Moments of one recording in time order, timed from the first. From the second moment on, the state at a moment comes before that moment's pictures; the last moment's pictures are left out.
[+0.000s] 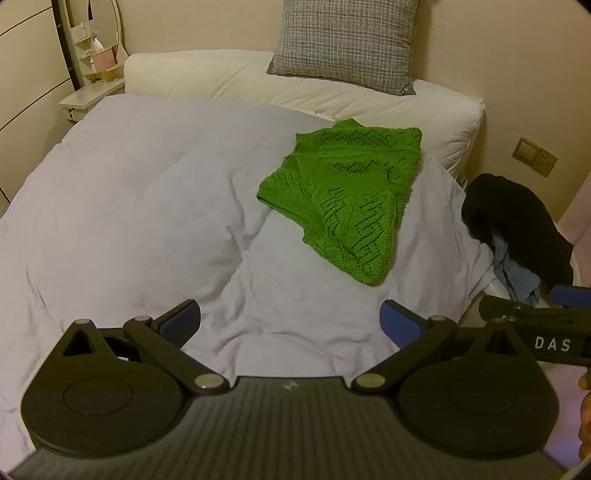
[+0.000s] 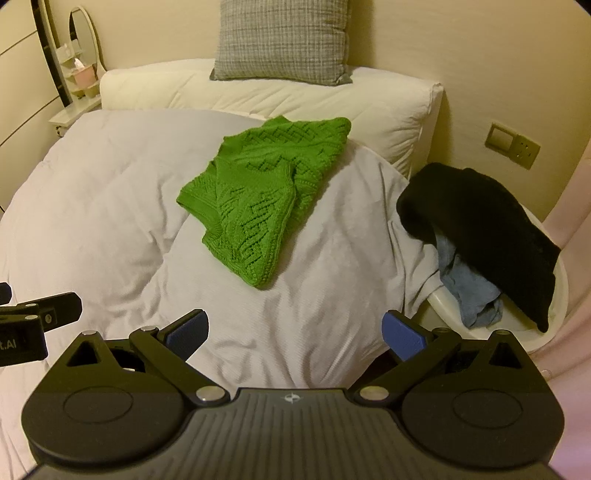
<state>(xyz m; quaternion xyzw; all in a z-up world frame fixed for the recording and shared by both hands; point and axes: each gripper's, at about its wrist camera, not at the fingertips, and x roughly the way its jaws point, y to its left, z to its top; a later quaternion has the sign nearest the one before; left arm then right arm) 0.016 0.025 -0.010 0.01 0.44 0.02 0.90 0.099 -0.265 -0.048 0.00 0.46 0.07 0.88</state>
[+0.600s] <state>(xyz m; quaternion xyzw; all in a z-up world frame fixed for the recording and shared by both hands) 0.031 0.027 -0.019 0.00 0.46 0.02 0.89 0.116 -0.263 -0.055 0.00 0.47 0.07 0.88</state>
